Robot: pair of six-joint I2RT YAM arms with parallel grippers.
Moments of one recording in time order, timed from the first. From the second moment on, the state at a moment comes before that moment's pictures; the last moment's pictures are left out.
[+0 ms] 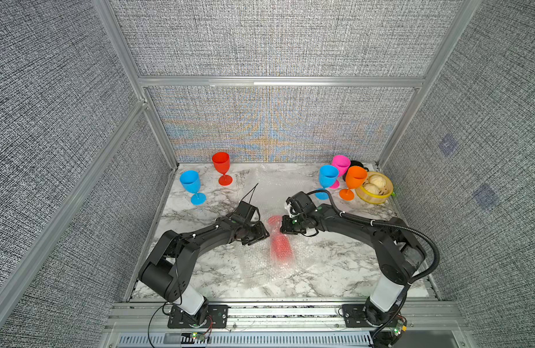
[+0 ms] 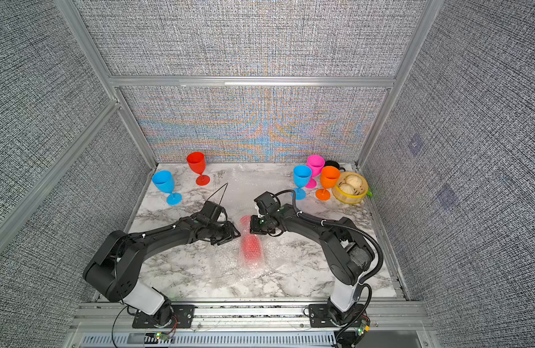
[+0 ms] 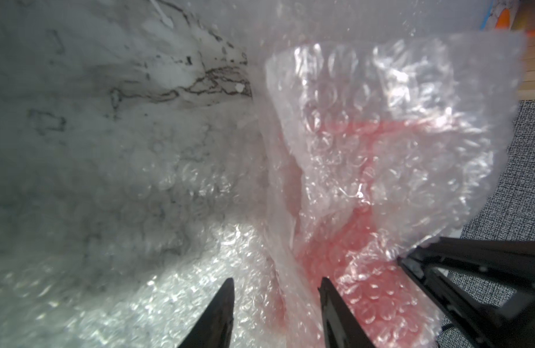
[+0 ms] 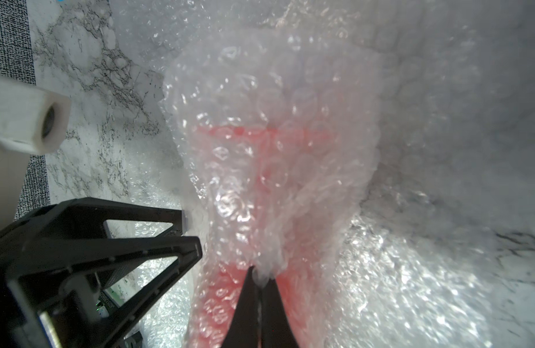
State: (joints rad) left arm -0.57 1.59 0.82 -0.27 0.37 -0.82; right arm 0.69 1.77 1.17 -0.43 -0.27 0.65
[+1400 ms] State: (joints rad) left arm -0.48 1.54 0.81 -0.24 0.53 -0.72; right arm 0.54 1.77 1.02 -0.26 -0.47 0.60
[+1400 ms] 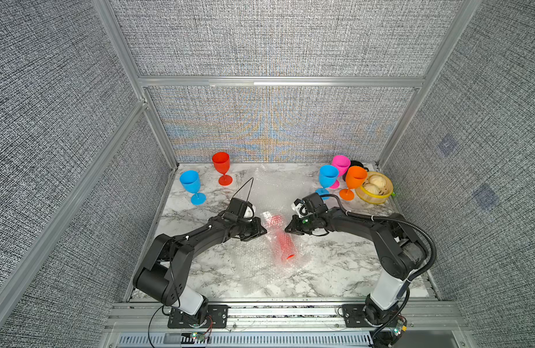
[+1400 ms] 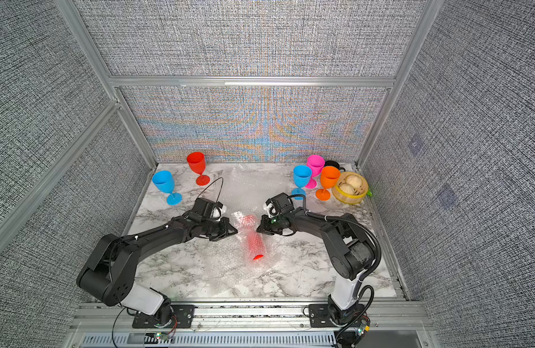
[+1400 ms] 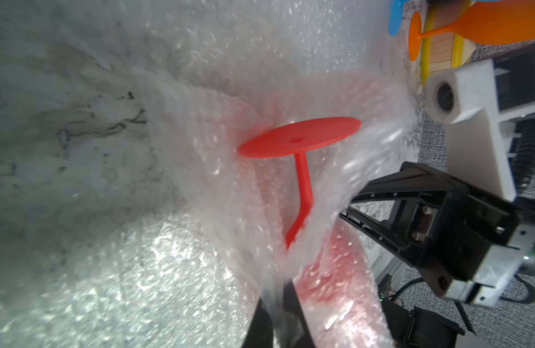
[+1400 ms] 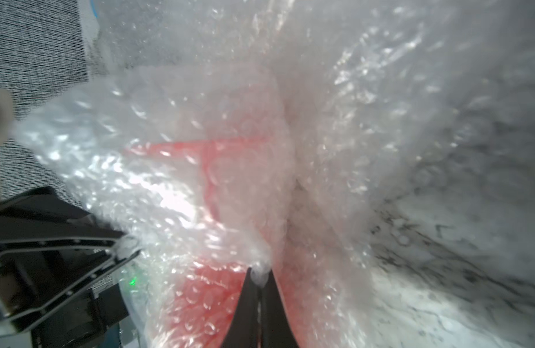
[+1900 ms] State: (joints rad) left arm -0.54 1.55 0.91 -0.51 0.55 -0.85; right arm 0.67 1.65 1.06 -0.37 -0.21 0.63
